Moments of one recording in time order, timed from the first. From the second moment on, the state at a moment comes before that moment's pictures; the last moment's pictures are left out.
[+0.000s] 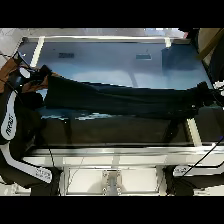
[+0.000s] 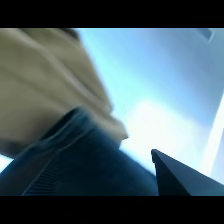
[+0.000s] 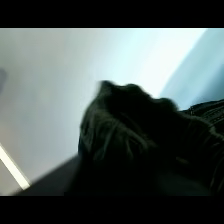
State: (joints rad) left arm 0.19 -1.70 1.49 1.27 -0.54 -1.79; right arm -0.59 -1.50 1.17 -1.06 0.64 1.71
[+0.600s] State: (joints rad) left arm 0.18 -1.41 1.49 1.27 -0.51 -1.75; right arm -0.74 -1.50 1.44 -1.23 1.14 1.48
